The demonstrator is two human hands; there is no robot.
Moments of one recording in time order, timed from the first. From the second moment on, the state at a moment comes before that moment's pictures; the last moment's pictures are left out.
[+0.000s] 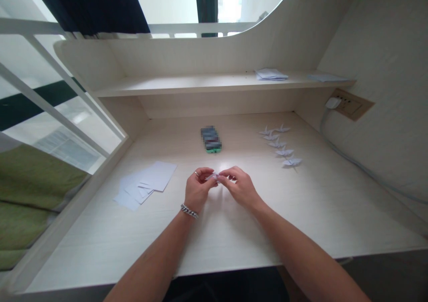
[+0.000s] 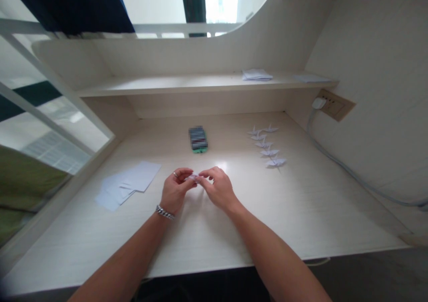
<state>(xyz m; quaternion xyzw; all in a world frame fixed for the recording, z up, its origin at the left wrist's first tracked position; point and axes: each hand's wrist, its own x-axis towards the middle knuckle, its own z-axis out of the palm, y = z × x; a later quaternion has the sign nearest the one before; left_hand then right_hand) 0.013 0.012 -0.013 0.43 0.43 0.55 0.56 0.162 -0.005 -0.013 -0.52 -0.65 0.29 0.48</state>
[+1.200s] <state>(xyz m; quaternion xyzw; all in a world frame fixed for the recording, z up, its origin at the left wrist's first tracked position) 0.007 0.017 -0.013 0.56 0.48 0.42 0.53 0.165 0.006 -0.023 -0.45 -0.54 0.55 0.45</state>
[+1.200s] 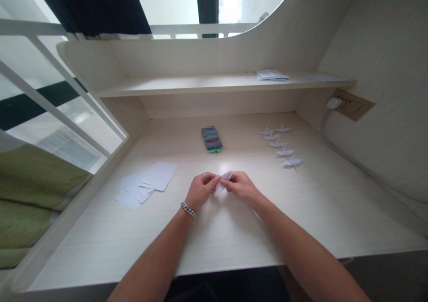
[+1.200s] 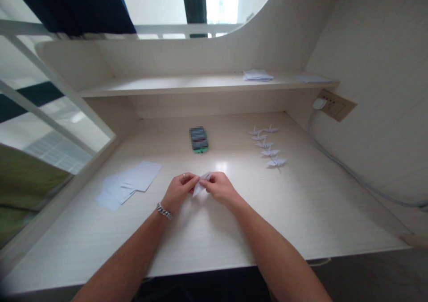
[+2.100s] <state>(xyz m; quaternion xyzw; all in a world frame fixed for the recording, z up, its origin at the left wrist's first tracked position) 0.010 0.013 -0.012 0.55 0.46 0.44 0.54 0.163 0.009 -0.024 -0.48 -0.47 0.55 0.49</state>
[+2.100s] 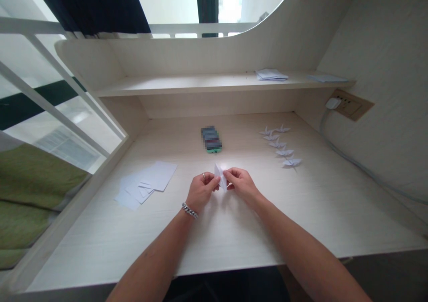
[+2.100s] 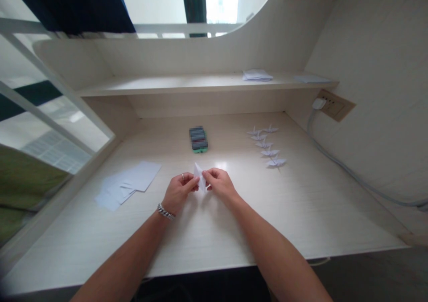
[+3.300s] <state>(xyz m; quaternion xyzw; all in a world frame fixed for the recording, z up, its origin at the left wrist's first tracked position) 0.007 0.021 -0.014 0.41 0.48 0.52 0.57 0.168 0.007 -0.016 -0.47 -0.50 0.54 0.48</state>
